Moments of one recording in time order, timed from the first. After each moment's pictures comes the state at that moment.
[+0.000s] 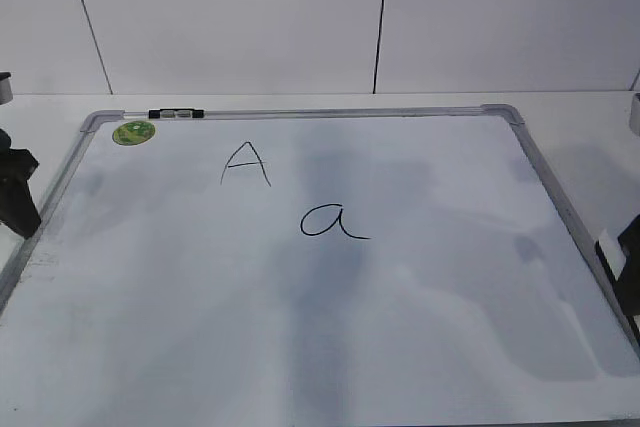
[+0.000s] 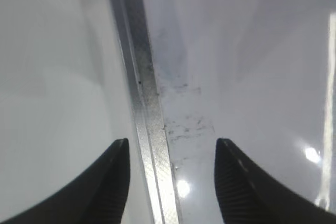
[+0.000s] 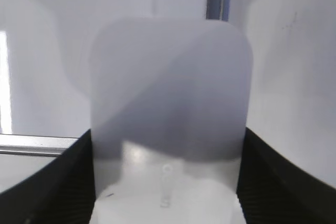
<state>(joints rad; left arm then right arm) 0.05 1.82 -1.20 -0.28 0.97 0.27 0.22 1.26 -0.87 -0.03 1.07 0.11</state>
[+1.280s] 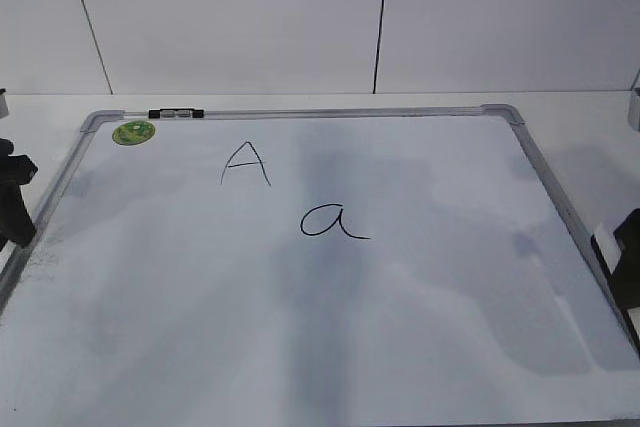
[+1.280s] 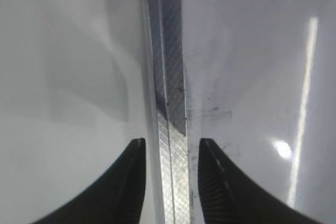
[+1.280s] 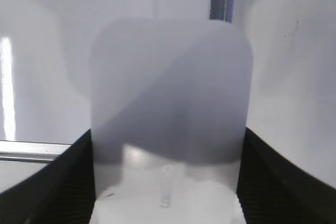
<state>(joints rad) 0.10 1.93 -1.24 -0.35 1.00 0.30 0.22 1.26 -0.87 -0.02 1.05 0.11</state>
